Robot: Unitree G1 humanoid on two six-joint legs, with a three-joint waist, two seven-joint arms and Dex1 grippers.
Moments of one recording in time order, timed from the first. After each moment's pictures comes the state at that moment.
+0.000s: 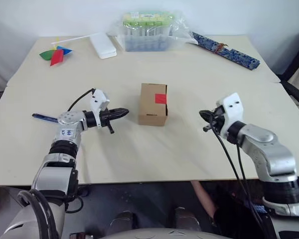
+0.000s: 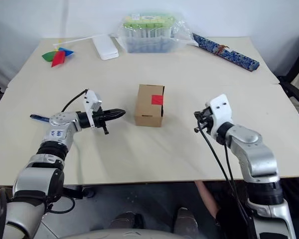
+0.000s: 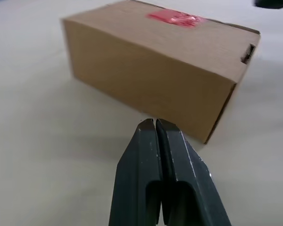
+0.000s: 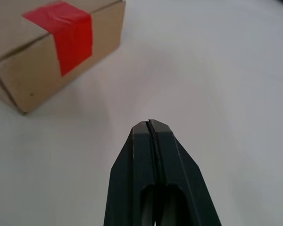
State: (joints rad) left arm -0.95 0.45 0.03 1.05 -0.17 -0.15 -1.09; right arm -0.49 -0.54 -0.03 -0.12 0.30 0.67 0.48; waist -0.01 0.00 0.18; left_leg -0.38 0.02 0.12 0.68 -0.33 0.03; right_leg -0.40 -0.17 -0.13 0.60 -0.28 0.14
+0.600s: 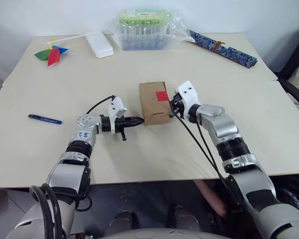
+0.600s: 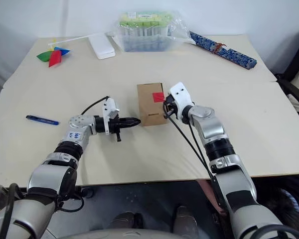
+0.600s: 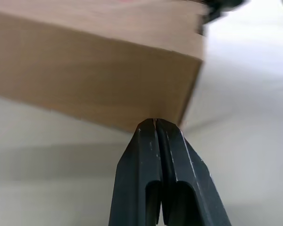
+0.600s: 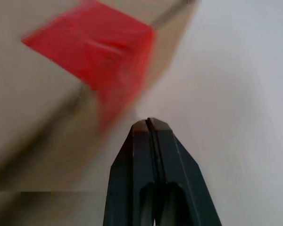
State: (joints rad) left arm -0.96 0.35 0.00 1.09 -0.11 -0.20 -1.19; right arm -0.94 -0.31 0.16 0.57 0.10 0.39 0.59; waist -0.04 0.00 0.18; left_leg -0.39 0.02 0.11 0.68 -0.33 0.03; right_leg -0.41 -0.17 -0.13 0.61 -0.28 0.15
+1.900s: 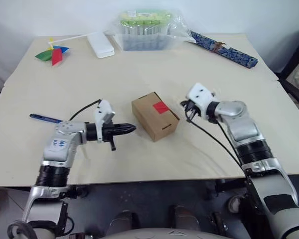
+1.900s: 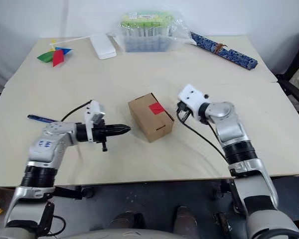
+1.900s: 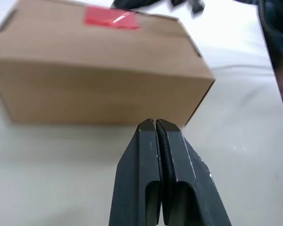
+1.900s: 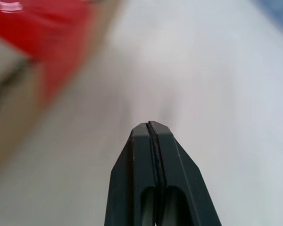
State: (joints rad) left arm -0.54 0.55 0.06 0.07 -0.30 0.58 -1.06; right arm -0.84 -0.53 0.14 0.37 -0.08 0.28 0.73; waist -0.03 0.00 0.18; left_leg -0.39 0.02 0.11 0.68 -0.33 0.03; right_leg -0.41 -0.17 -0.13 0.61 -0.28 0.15
